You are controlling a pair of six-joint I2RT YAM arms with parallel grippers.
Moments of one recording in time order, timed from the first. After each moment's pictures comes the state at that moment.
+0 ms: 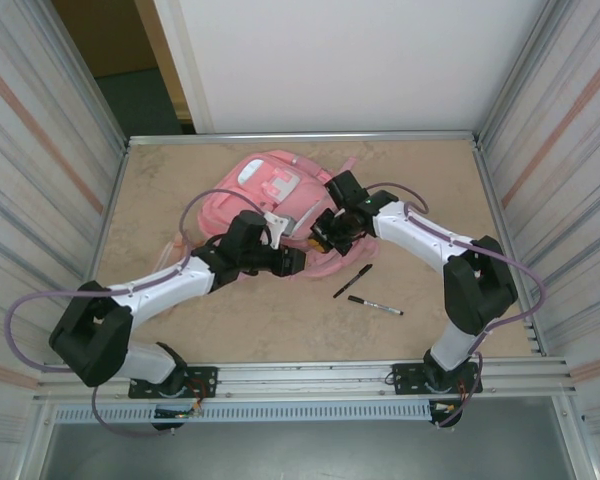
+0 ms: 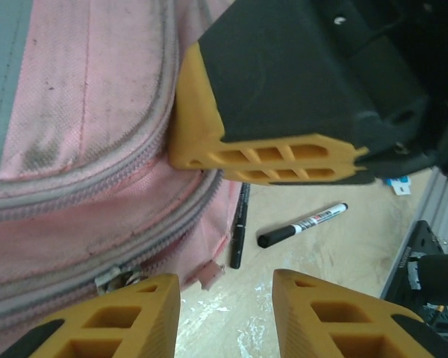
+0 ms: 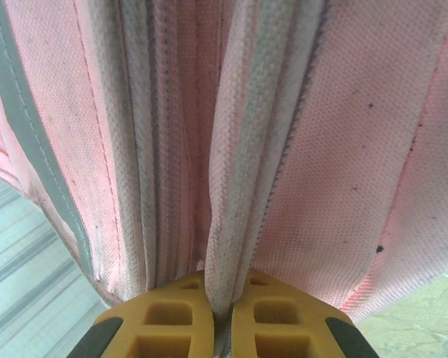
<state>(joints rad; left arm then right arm) -0.69 1.39 0.80 -0.09 0.38 -0.43 0.61 1.69 1.28 -0.67 -0.37 1.30</state>
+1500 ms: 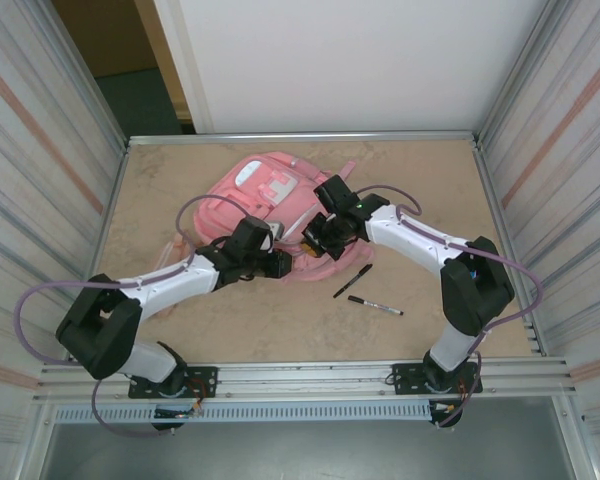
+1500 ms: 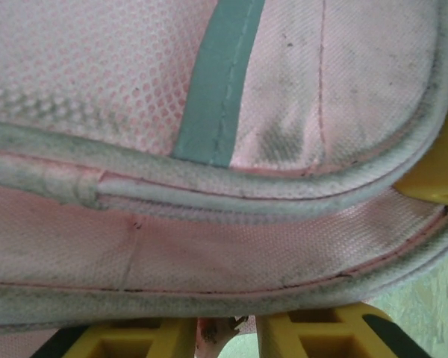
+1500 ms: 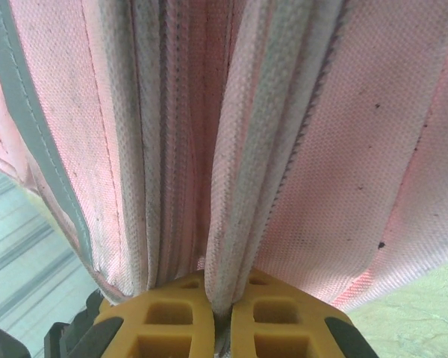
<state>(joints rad) -0.69 1.43 0.78 -0.20 0.18 -0.50 0.68 1.69 1.29 -0.67 -0.33 1.35</state>
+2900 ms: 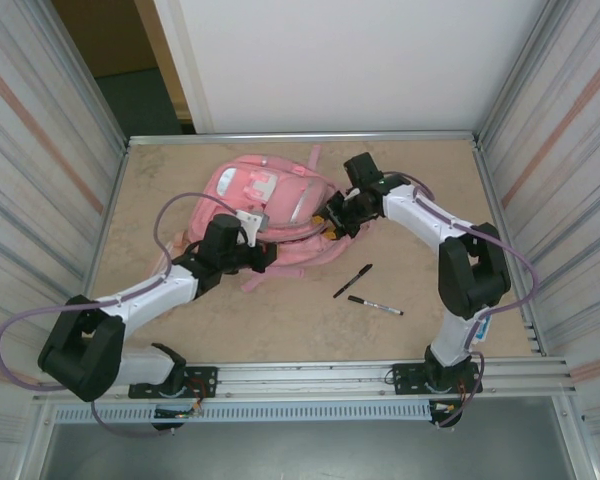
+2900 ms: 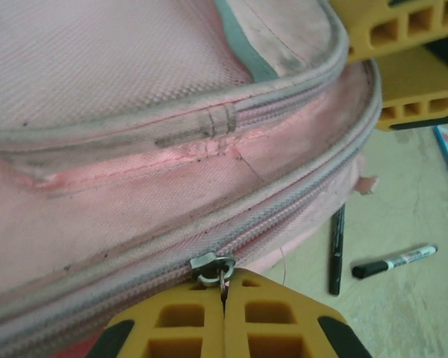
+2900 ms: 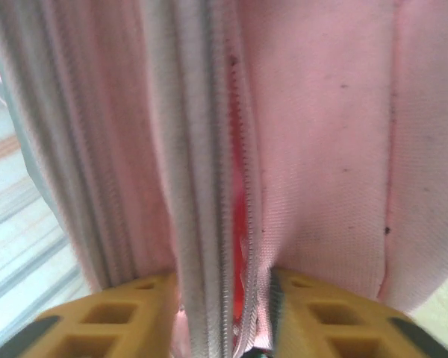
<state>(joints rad) -0.56 1.30 0.65 0.06 0.31 -0.36 0.43 1.79 1.38 -0.67 -0.58 1.18</state>
